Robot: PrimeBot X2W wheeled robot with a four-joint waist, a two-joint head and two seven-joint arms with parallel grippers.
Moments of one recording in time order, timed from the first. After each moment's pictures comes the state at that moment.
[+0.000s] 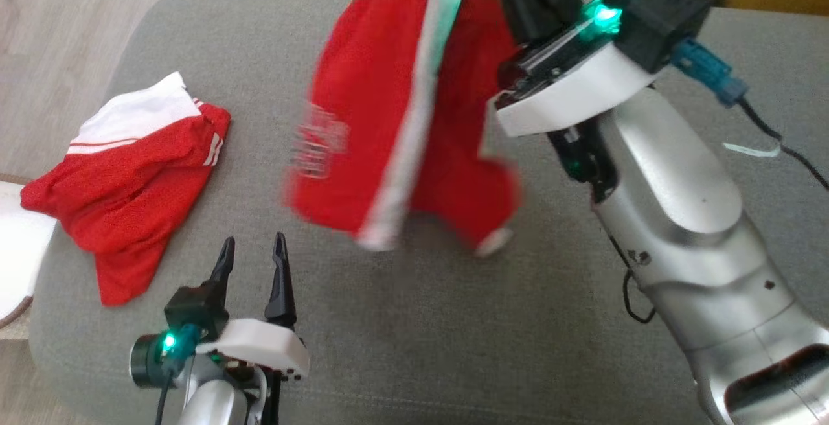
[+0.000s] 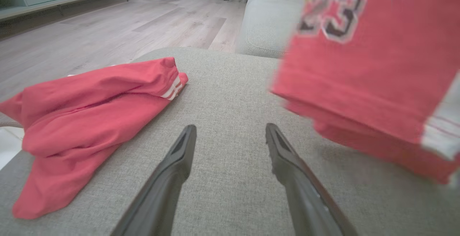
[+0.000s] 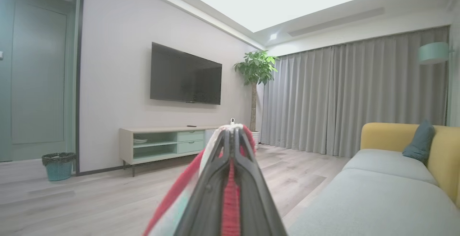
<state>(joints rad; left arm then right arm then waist) -0.07 0.04 -0.24 0.29 -0.22 0.17 -0.26 -0.83 -0.07 0.54 0.40 0.35 0.12 -0.26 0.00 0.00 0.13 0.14</state>
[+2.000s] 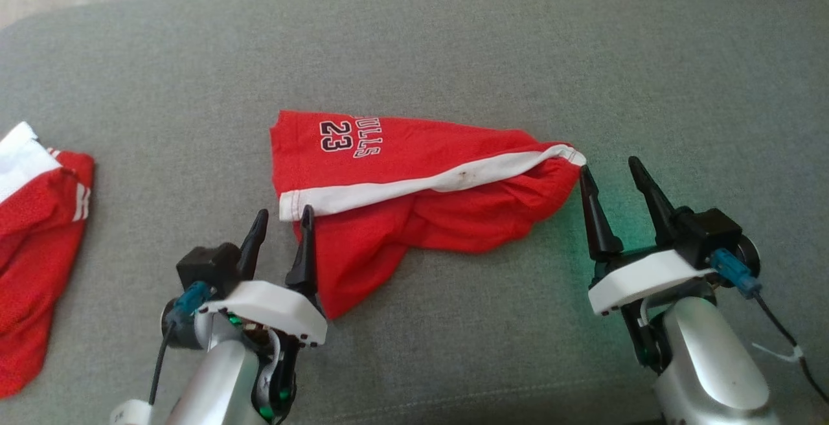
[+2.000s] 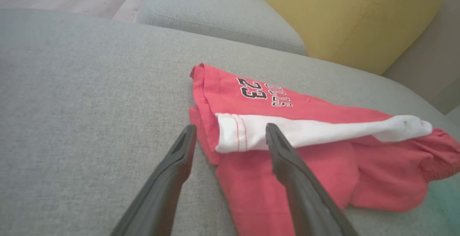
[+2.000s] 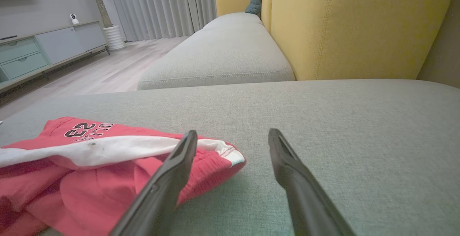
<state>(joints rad) -0.21 0.04 -0.31 0.43 -0.38 0.07 -0.26 -0.28 -0.06 0.14 0.47 0.12 0.12 -0.26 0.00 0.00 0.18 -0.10</state>
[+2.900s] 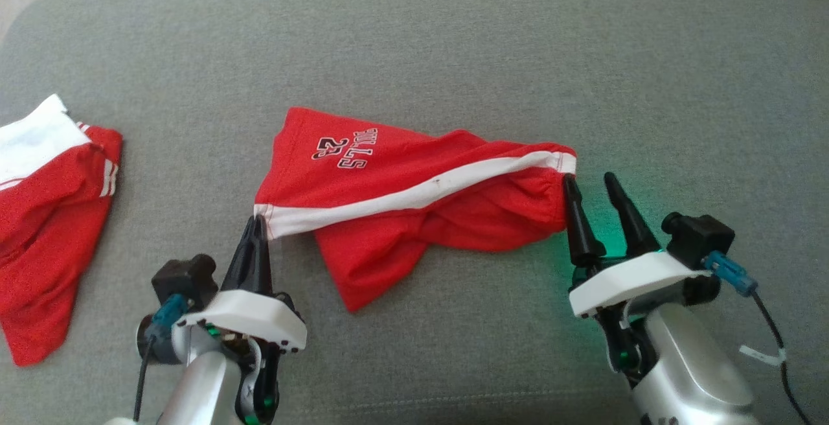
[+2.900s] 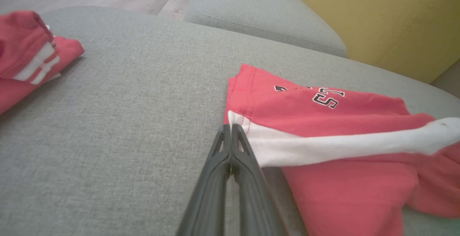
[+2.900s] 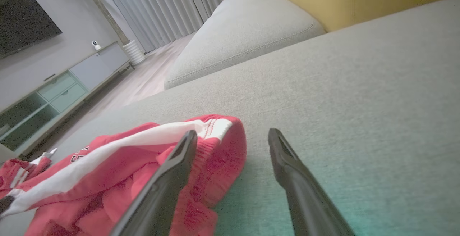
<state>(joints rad) -0.17 0.04 -0.23 0.40 -0.34 0.09 -0.26 -0.30 -0.06 0.24 0.54 0.42 0.12 -0.26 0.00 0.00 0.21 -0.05</state>
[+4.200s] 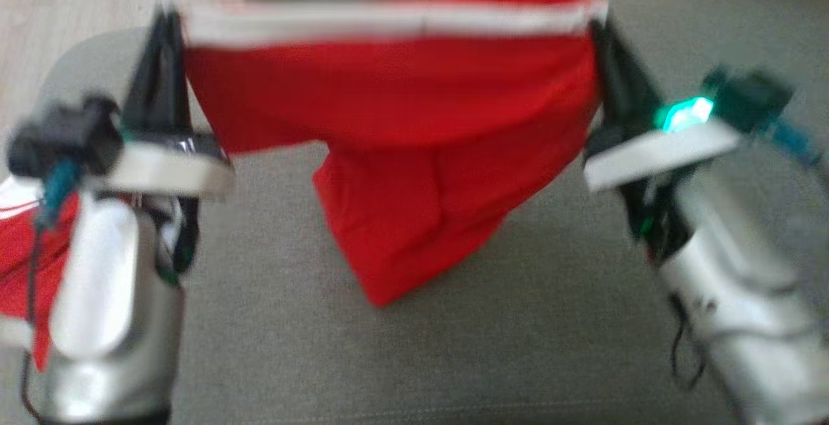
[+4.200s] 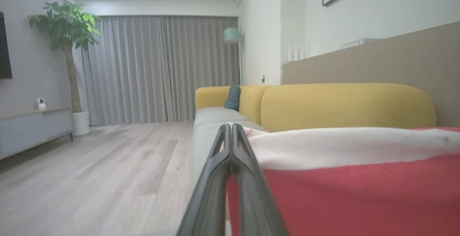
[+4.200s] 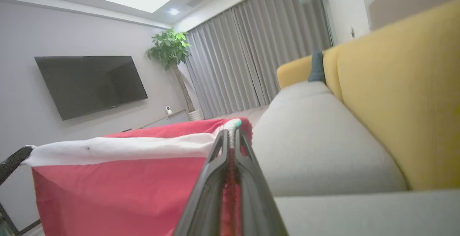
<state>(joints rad) -0.44 0.12 -0.11 0.19 -0.13 -0.01 -0.26 -0.59 -0.18 0.42 0.43 0.65 0.12 -0.24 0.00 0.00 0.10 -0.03</state>
